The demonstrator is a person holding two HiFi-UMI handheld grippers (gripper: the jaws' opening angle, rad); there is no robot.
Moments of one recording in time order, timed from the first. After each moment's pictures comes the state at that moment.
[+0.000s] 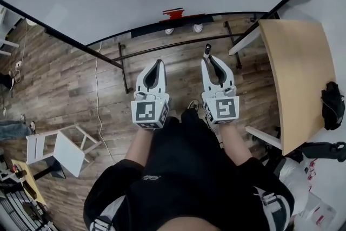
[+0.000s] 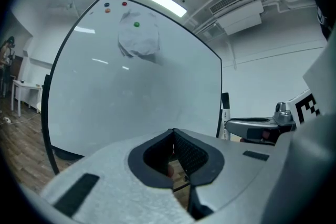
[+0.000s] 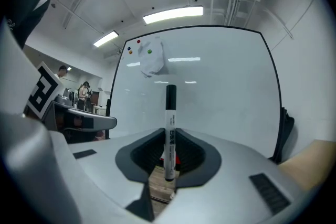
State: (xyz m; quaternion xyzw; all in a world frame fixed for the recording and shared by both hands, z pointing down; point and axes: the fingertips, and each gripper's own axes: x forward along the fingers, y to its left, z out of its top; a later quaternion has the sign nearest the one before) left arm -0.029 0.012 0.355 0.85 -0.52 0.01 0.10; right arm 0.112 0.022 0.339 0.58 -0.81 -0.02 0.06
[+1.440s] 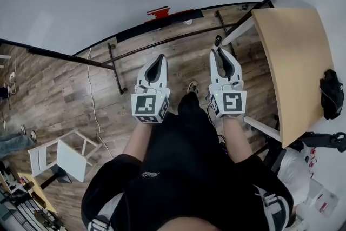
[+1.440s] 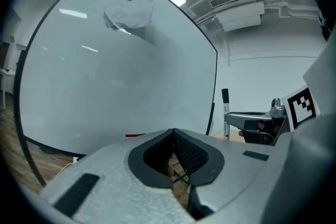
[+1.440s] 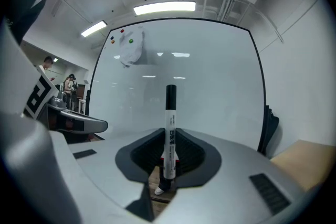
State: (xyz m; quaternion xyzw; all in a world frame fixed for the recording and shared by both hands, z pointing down) left arm 0.033 -0.037 0.394 0.88 -0.46 0.03 0.13; right arm 0.190 -0.019 0.362 0.64 -0.77 -0.01 0.08
